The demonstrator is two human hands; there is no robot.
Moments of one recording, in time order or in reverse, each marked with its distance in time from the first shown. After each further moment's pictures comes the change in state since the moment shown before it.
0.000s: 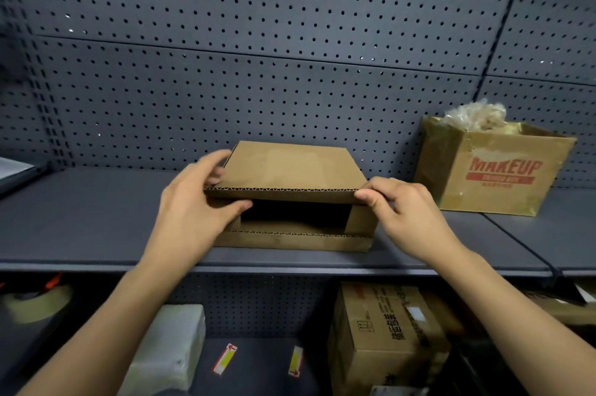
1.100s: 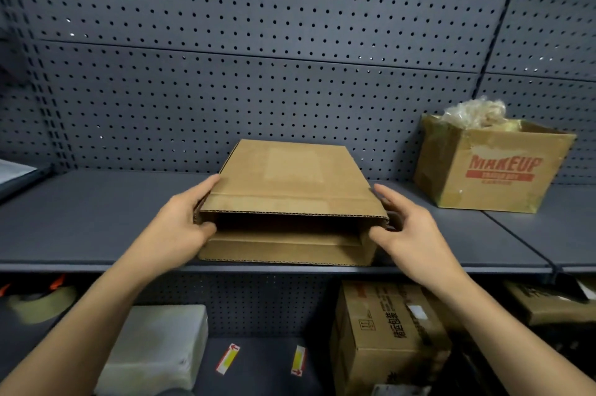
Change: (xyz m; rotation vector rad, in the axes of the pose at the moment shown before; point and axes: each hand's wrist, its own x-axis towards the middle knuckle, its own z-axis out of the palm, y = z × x) left_hand 0.002 -0.035 -0.009 -0.042 -0.347 -0.127; right_hand -0.035 -0.015 0.002 0.374 -0.035 0.427
